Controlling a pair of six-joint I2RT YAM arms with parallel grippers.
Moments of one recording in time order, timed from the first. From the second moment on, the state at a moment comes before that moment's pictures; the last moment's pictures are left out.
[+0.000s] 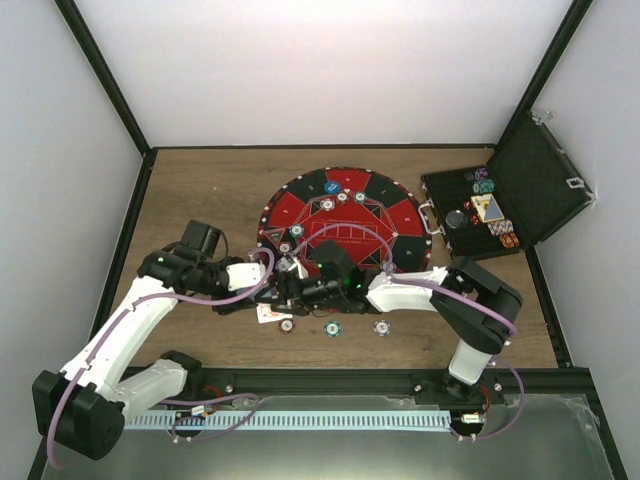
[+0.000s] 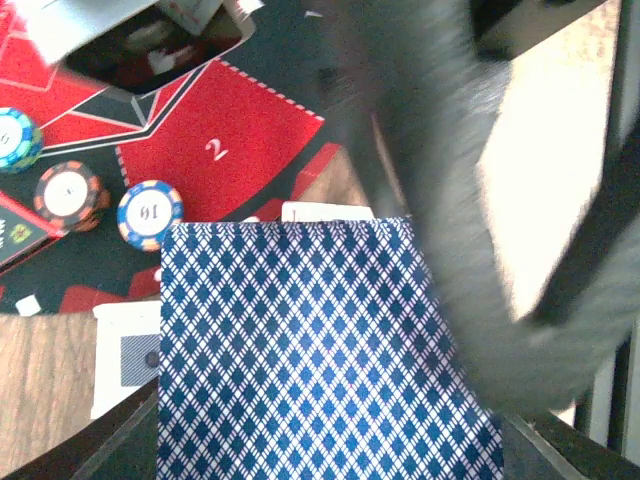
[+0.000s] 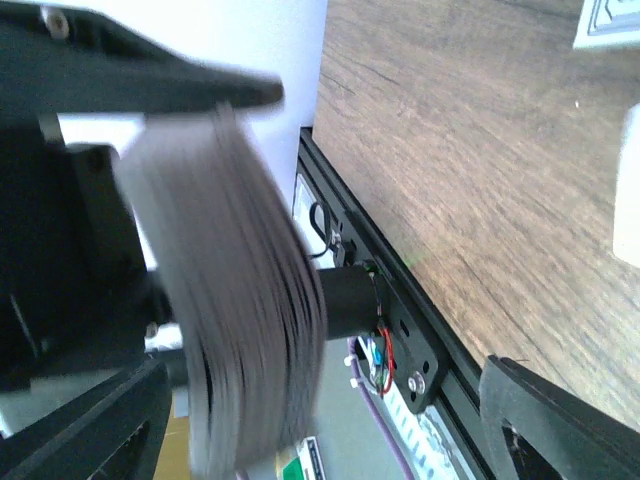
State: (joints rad) left arm -0.37 1.03 0.87 -1.01 0.45 0.97; right arm 0.97 1.72 0.84 0.50 -0.73 1.20
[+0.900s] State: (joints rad) left arm -0.33 0.97 0.86 -1.02 0.48 0.99; right arm 0.98 1.68 0.94 0.32 -0.71 1.11
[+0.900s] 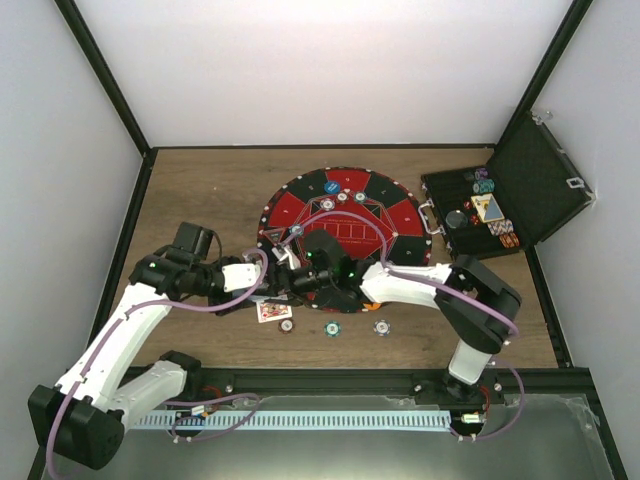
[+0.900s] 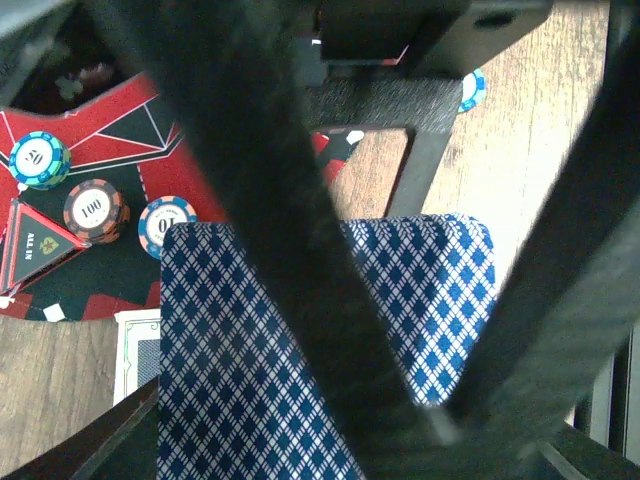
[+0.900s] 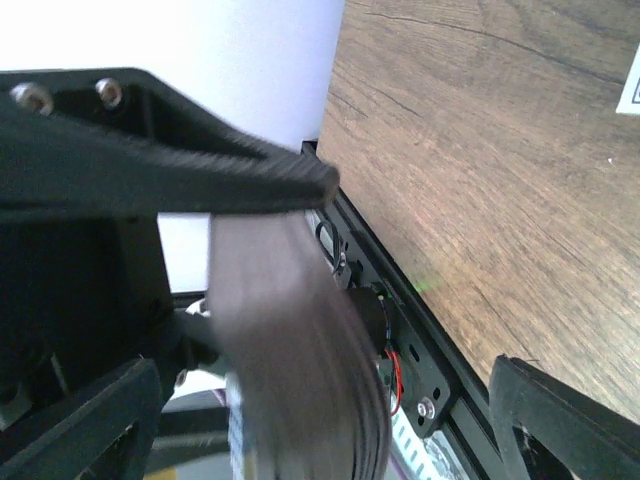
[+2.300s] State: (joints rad) left arm -0.34 0.99 0.85 -0.98 0.46 0.98; right arm 0.92 1.57 0.86 0.30 -0.71 1.09
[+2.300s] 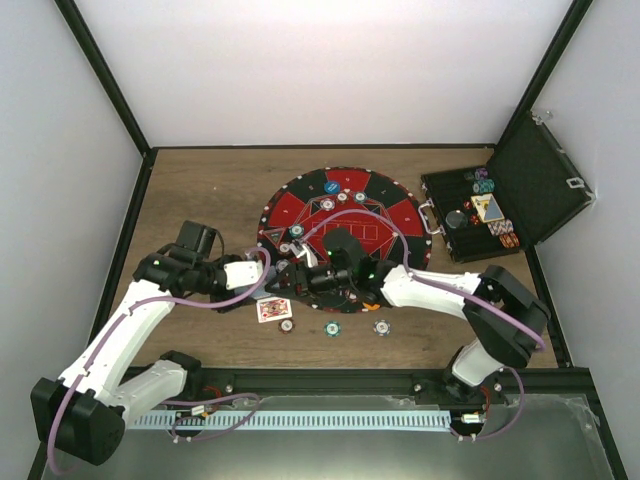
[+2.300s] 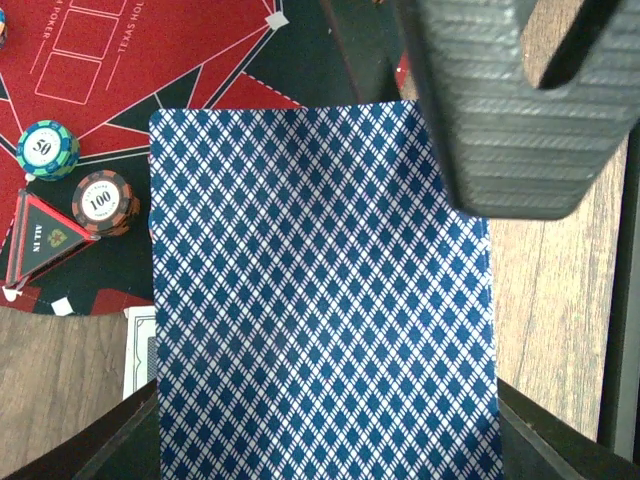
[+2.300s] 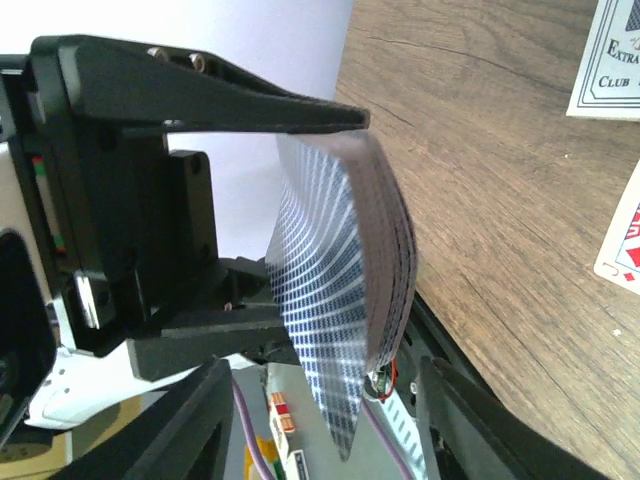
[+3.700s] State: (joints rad) left arm -0.31 0.96 0.82 -1.00 0.42 0.92; right arm 0.63 1.56 0.96 0.13 -0.83 0.95
